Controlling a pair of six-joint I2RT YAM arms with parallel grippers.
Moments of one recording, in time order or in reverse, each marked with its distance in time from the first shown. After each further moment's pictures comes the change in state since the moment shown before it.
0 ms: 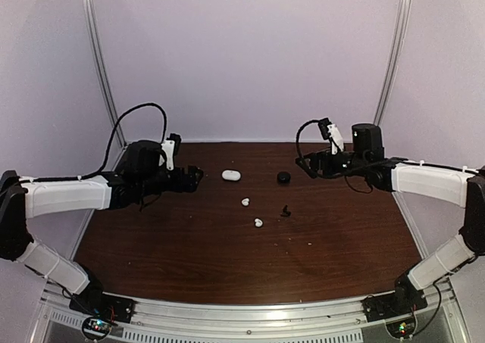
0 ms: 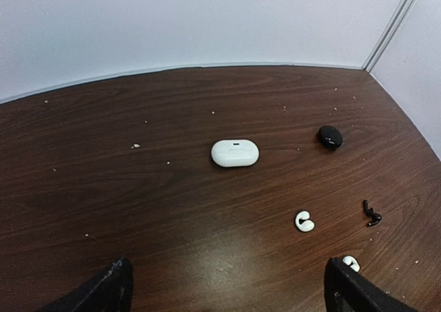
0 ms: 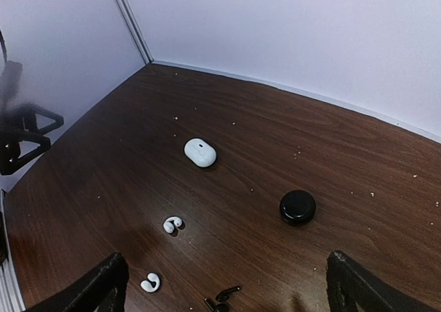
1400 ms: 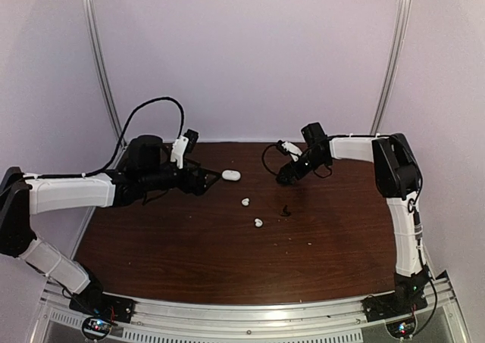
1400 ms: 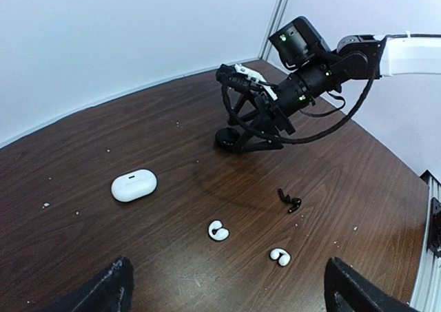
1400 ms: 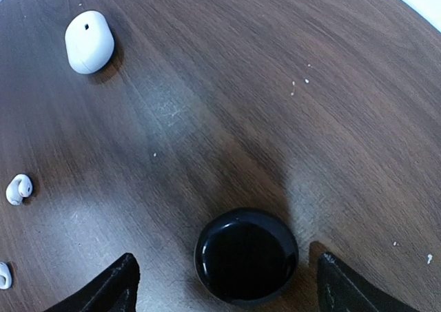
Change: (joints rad) left arm -0.012 0.035 0.025 0.128 0.367 0.144; right arm -0.048 0.887 0.860 -0.553 -0.063 -0.428
